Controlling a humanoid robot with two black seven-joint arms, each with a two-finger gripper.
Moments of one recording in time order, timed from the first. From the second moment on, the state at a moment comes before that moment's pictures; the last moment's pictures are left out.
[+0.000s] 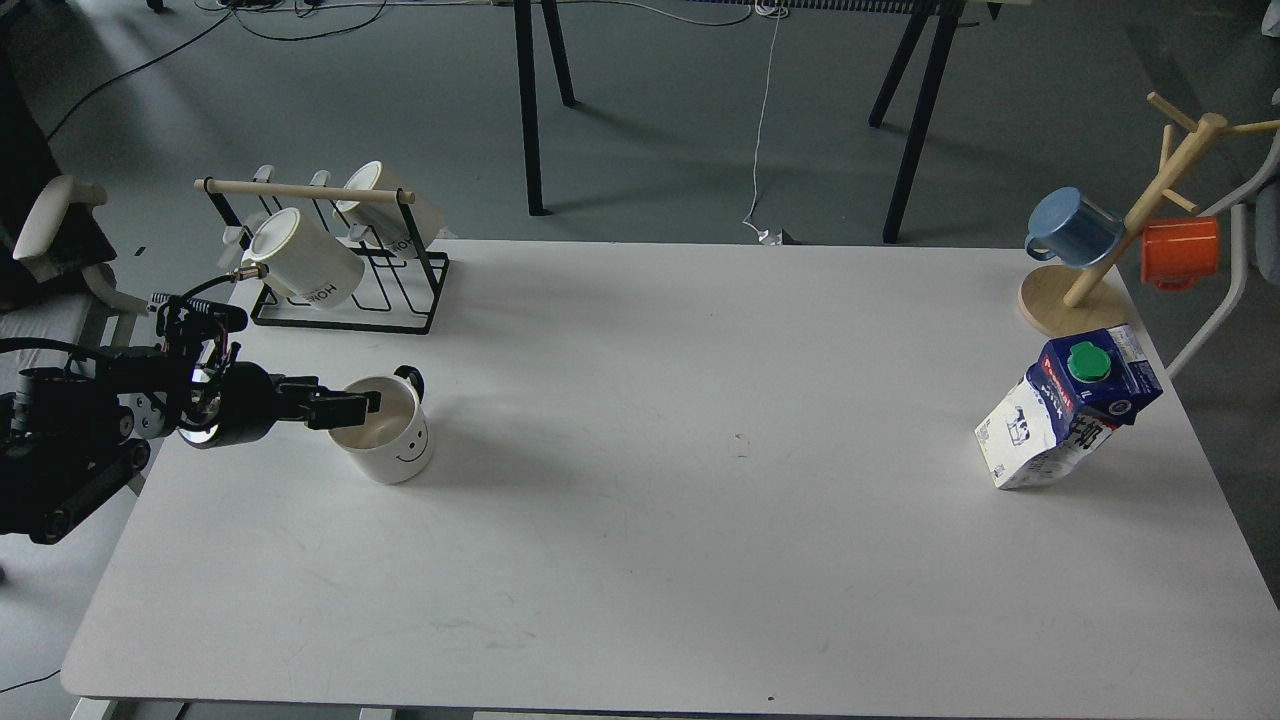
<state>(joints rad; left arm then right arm) -0.68 0.63 -0.42 -0.69 1.81 -0.29 -0.49 0.16 -0.83 1.29 0.93 0.66 0.49 -0.28</state>
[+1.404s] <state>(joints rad) -0.84 0.58 -0.47 -0.90 1.65 -0.40 -0.49 0.16 -0.82 1.29 0.89 0.67 0.49 -0.28</state>
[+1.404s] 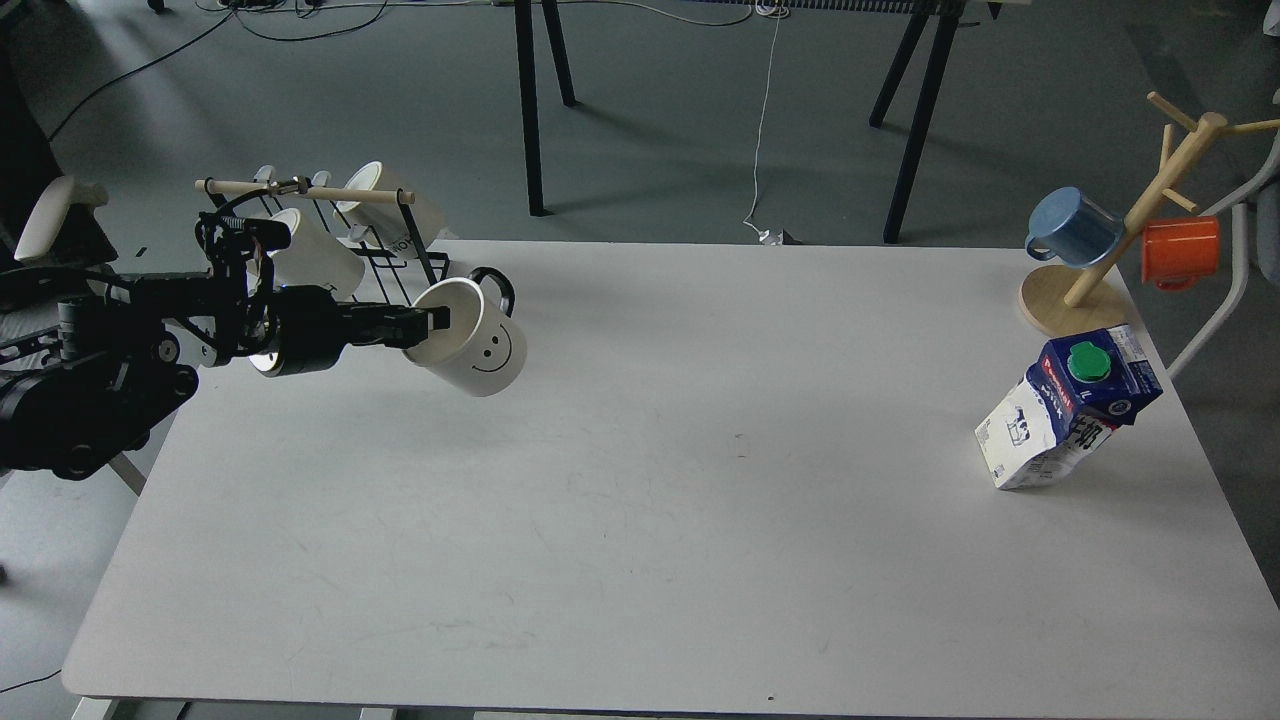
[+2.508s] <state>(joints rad) -0.85 0.08 -0.30 -0.54 1.81 -0.28 -0.49 0.16 -0.84 1.29 0.83 0.67 0.49 -0.29</state>
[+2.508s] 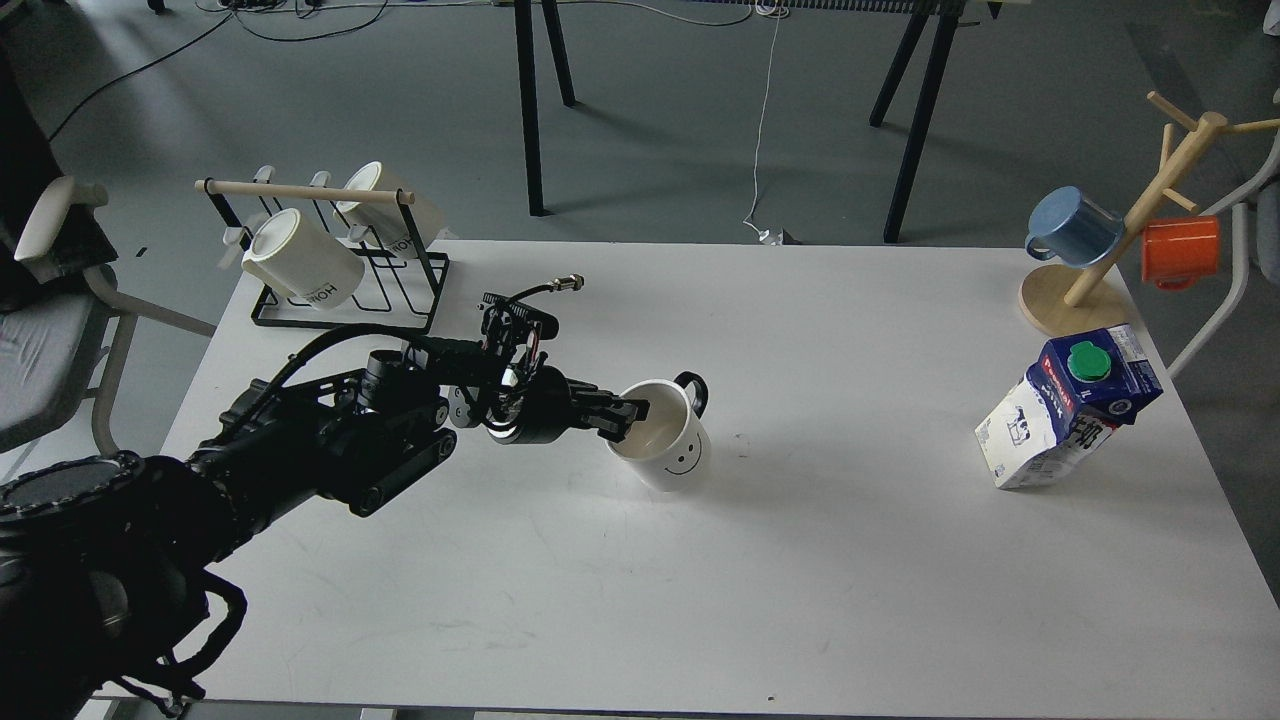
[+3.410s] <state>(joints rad) -0.86 0.30 -0.44 -0.56 1.06 -0.48 -0.49 0.06 -0.87 1.30 0.91 0.84 0.49 -0.32</state>
